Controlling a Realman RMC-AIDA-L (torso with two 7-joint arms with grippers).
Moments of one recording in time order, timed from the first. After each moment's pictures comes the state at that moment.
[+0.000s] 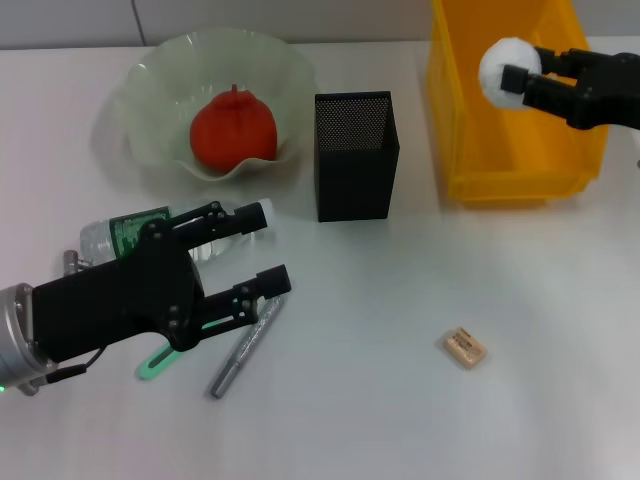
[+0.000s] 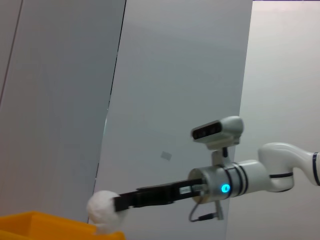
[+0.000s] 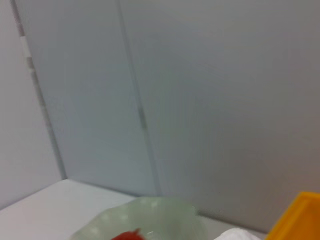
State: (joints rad) left arm -0.34 -2.07 0.92 0.44 1.54 1.81 -0.97; right arm 0.34 2.08 -0.95 -1.04 -1.67 -1.24 1.67
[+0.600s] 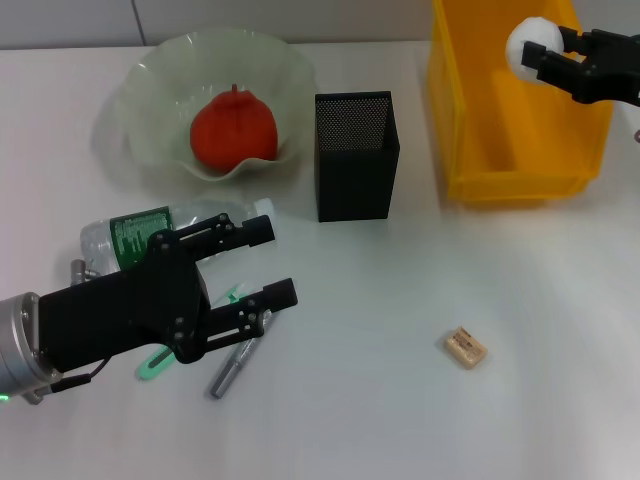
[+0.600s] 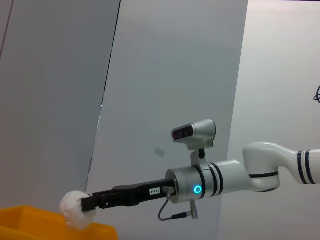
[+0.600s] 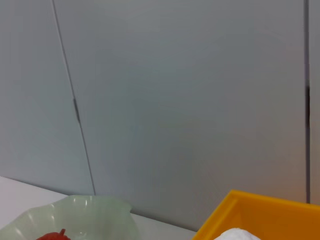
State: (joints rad) left arm -0.34 -2.07 0.95 0.43 1.54 1.81 -0.97; right arm 0.39 2.08 -0.95 -0.95 -1.68 -1.04 1.59
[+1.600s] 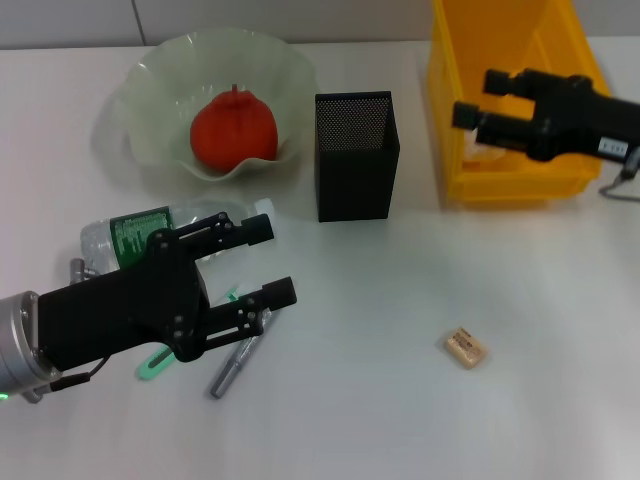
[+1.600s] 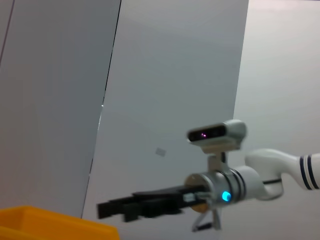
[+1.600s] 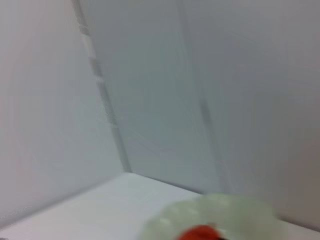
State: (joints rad) left arm -0.34 -2.07 0.95 0.43 1.54 1.81 -0.97; right arm 0.39 2.09 -0.95 -0.89 -1.63 -1.36 1.51
